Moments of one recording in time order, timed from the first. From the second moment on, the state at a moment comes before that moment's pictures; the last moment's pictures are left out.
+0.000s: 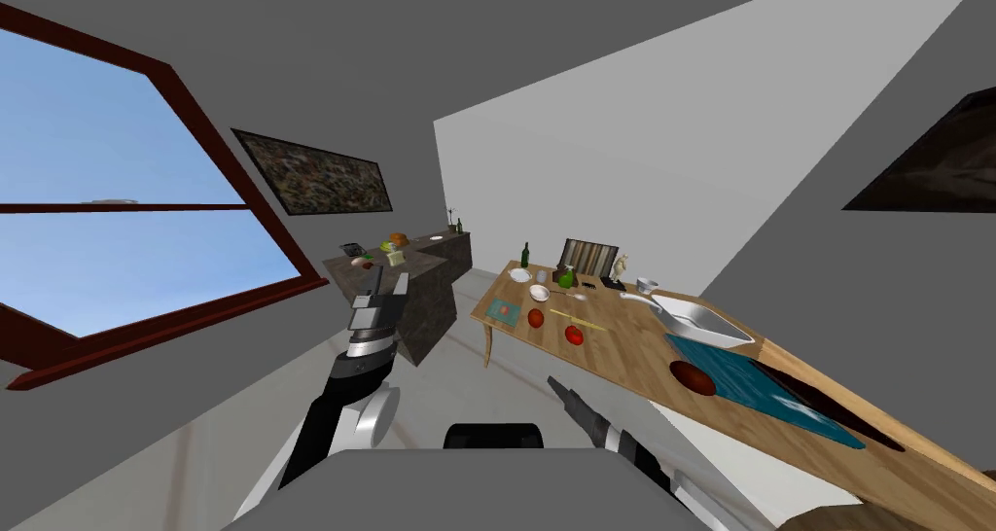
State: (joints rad) left arm 0.46 0.04 -0.03 -2.27 -0.01 -0.56 -0.02; right arm 0.46 -0.80 0.49 -1.56 0.11 -0.53 -0.07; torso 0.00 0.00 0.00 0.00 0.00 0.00
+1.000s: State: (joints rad) left arm 0.46 0.04 -0.03 -2.27 -0.01 -0.56 -0.02; right arm 0.46 -1.03 0.62 -1.33 0.19 -0.57 -0.07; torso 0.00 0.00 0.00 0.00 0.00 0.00
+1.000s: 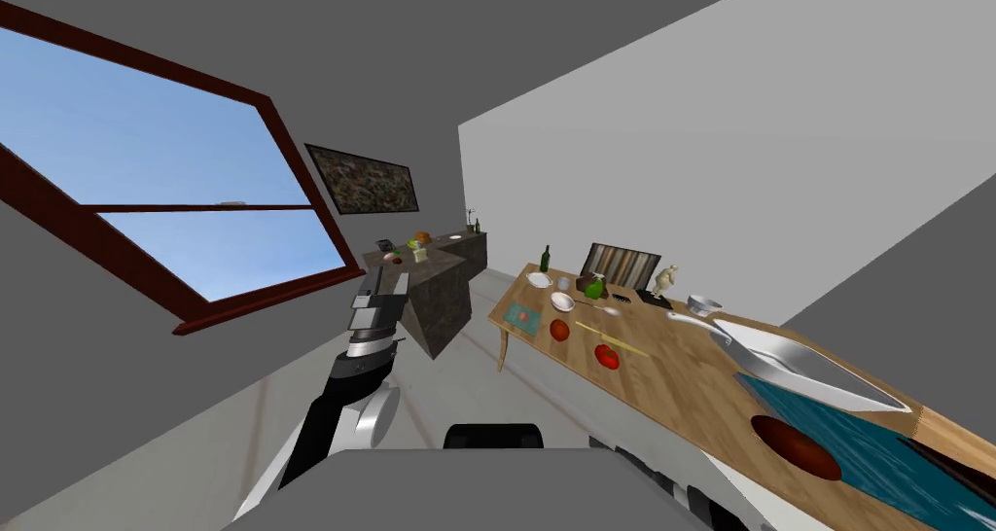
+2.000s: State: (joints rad) left arm 0.46 0.04 -0.03 -2.27 -0.01 -0.56 -0.02; right arm 0.48 -1.28 0.74 -1.14 0.26 -0.63 -0.06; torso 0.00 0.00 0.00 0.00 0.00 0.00
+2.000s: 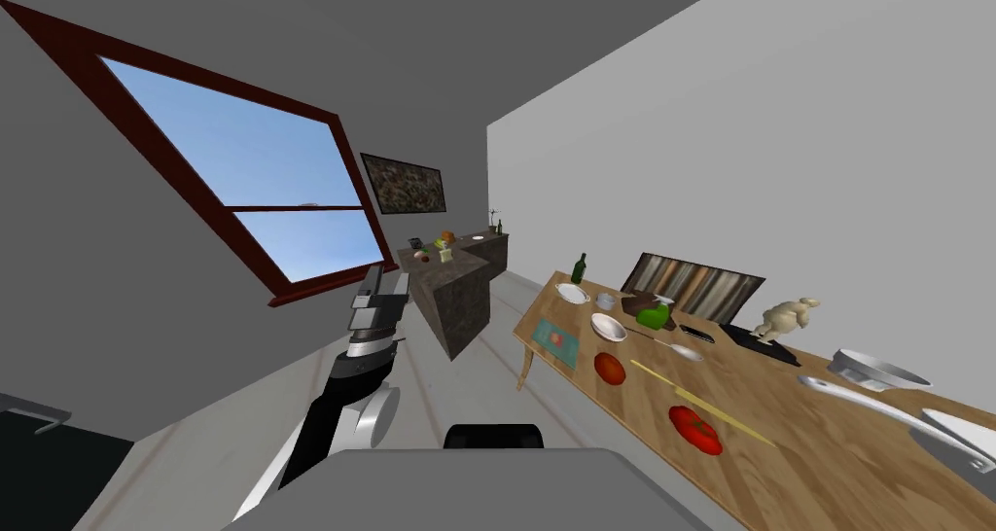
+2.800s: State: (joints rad) left arm 0.46 0.04 -0.03 -2.27 -0.01 -0.56 -0.02; right arm 0.48 -1.44 0.82 -0.97 0.30 -0.70 -0.06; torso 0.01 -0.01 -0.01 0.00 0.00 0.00
